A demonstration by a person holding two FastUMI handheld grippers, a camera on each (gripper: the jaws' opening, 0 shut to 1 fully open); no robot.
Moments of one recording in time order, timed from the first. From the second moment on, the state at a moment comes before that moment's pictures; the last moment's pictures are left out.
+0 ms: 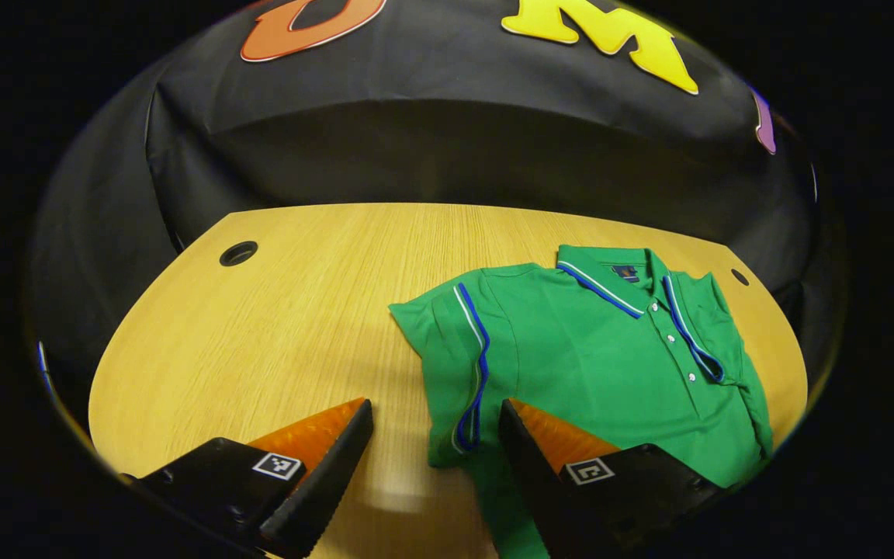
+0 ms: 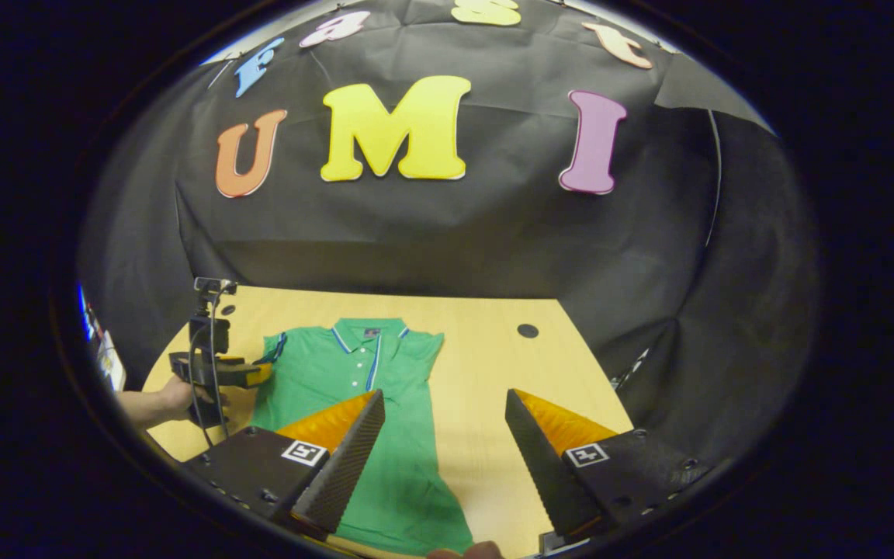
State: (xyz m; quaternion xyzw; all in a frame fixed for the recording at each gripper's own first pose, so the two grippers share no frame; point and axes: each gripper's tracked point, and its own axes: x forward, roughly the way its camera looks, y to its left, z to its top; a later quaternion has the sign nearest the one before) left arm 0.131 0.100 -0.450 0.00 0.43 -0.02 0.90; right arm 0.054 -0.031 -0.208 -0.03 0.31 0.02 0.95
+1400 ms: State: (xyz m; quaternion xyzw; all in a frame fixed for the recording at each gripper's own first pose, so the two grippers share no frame) left arm 0.166 0.016 -0.359 -0.02 0.36 -0.11 0.92; right arm 0.054 -0.046 -0.228 0.03 0.33 0.00 0.94
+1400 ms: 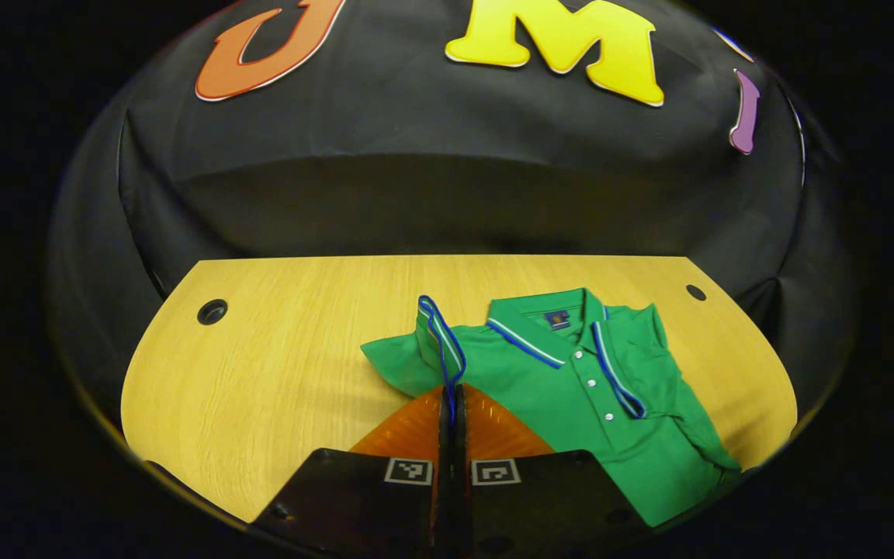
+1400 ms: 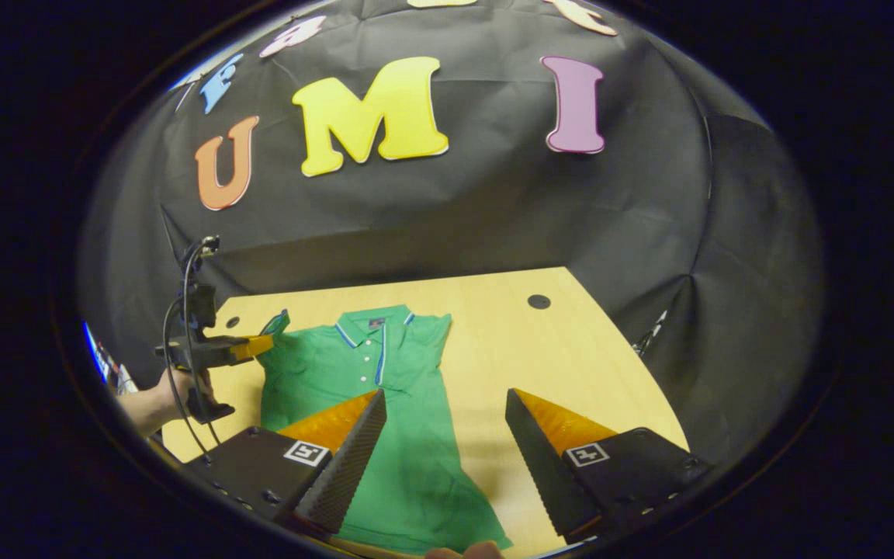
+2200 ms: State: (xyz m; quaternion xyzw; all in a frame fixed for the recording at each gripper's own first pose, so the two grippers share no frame) left arm 0.127 -0.058 -0.296 -0.02 0.32 -0.10 0.94; right arm 0.026 -0.093 -0.196 0.02 0.28 0.00 0.96
